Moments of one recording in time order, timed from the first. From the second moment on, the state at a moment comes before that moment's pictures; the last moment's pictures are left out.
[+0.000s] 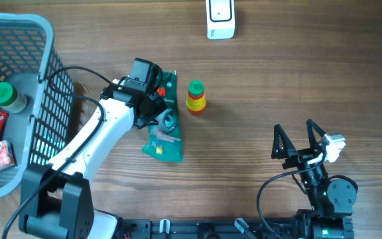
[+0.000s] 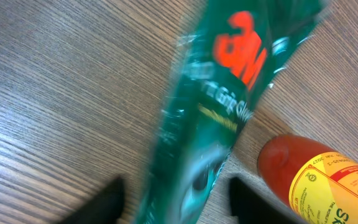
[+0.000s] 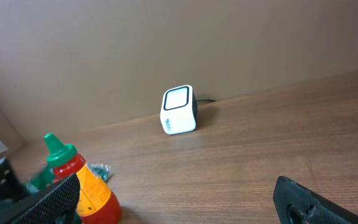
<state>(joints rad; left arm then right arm) -0.33 1.60 1.09 -0.75 -0.03 -0.95 -0.06 0.02 0.01 0.02 -0.31 0.34</state>
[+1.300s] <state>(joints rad) 0.00 1.16 1.81 -1.05 -0.43 -0.65 -0.06 0.02 0.01 0.02 -0.30 0.34</state>
